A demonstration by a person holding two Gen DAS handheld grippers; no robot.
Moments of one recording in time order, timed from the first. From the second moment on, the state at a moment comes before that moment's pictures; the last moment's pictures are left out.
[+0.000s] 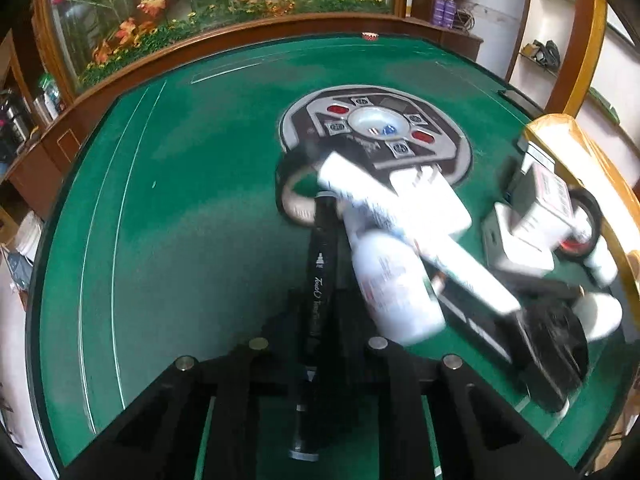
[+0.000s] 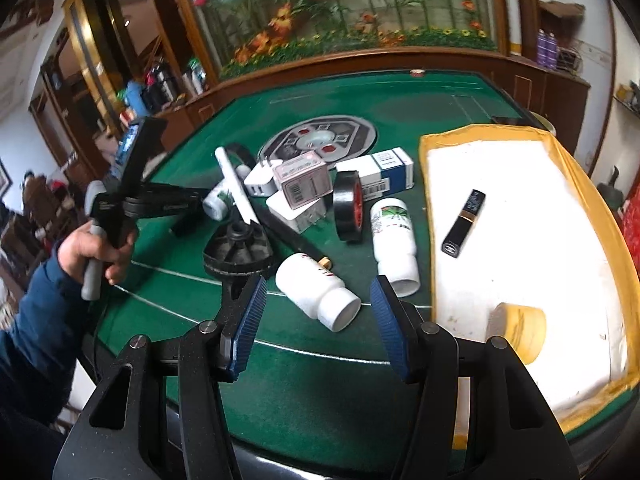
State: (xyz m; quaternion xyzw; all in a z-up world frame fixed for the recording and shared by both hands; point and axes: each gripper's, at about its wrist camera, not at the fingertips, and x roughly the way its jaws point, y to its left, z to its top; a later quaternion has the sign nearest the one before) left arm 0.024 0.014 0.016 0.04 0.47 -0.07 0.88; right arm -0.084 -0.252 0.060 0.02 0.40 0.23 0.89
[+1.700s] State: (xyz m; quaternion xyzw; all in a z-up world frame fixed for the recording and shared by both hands) left arm -0.015 -0.217 0.071 -0.03 0.42 -0.31 0.85; right arm -0.085 -0.400 0.058 0.15 0.36 0.06 0.92
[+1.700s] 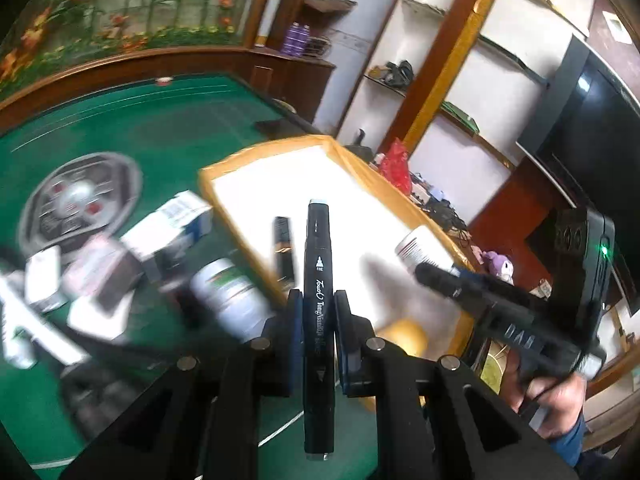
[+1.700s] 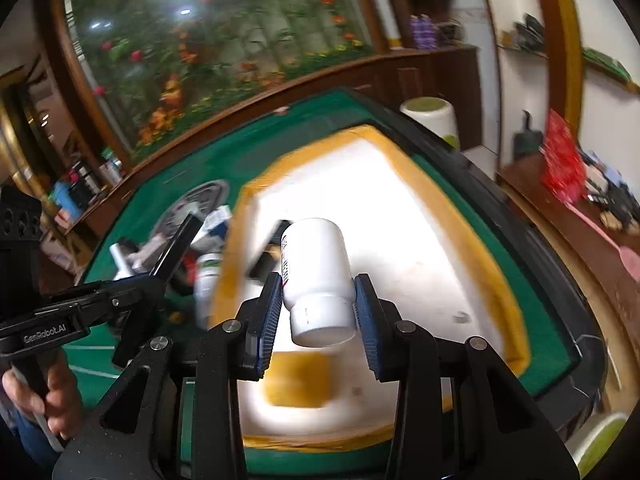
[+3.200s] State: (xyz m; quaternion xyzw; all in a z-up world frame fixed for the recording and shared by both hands) left arm -0.008 -0.261 0.039 -0.03 0.43 -0.30 0.85; right arm -0.087 -0.396 0.057 0.11 0.39 0.02 0.92
